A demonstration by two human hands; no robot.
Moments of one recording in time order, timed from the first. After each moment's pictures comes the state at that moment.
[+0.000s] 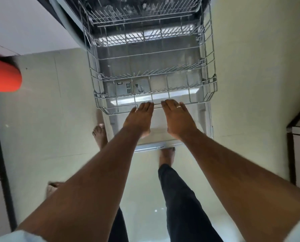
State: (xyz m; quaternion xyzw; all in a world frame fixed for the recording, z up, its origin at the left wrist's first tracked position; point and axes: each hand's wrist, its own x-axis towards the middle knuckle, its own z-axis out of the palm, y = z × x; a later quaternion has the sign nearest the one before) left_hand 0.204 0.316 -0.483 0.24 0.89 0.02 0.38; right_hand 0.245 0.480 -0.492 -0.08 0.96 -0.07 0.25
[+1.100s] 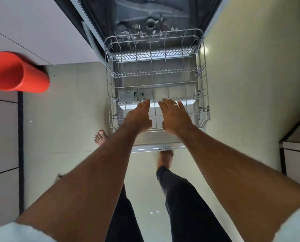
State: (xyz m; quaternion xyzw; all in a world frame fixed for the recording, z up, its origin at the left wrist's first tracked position) left_hand 0.222 0.322 -0.371 0.06 0.91 0.18 0.38; right_hand 0.242 0.478 -0.381 -0.08 0.95 -0.09 0.28
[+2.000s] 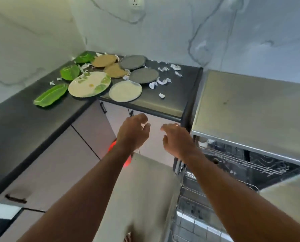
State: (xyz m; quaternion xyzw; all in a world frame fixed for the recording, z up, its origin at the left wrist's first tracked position) left_hand 0.094 -0.019 0.105 -0.12 0.94 0.27 -0.16; right_hand 0.043 0.149 0.068 -0.31 0.93 -0.20 -0.06
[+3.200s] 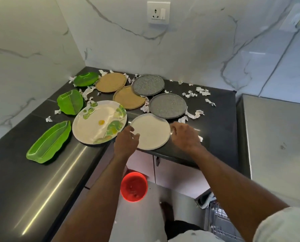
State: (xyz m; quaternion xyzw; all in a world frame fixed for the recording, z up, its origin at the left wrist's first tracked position) left_hand -0.161 -0.341 0.055 -0.25 0.90 0.35 -0.08; right_hand -0.242 -0.122 0.063 -0.17 0.96 -0.22 0.01
